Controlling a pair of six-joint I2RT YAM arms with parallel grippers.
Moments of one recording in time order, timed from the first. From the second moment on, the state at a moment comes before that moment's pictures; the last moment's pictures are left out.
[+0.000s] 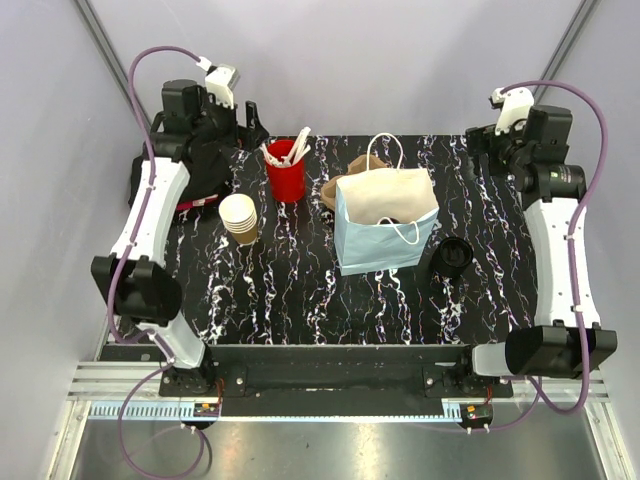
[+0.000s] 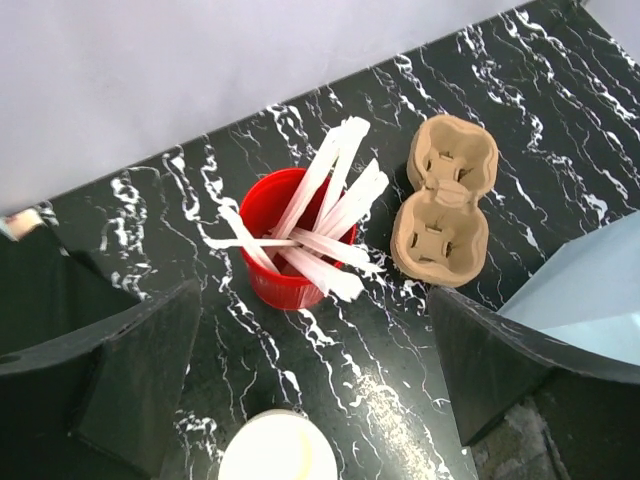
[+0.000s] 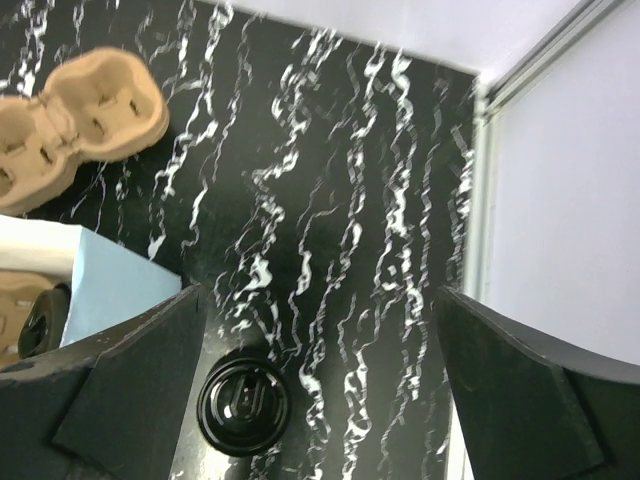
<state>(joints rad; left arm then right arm) -0.10 1.68 1.81 -0.52 0.46 0.06 -0.08 1.37 1.64 -0.72 -0.13 -0.28</state>
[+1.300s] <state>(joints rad) -0.10 2.01 1.90 -0.39 0.60 0.08 -0.08 1.41 1.50 -0.65 -0.20 -0.22</state>
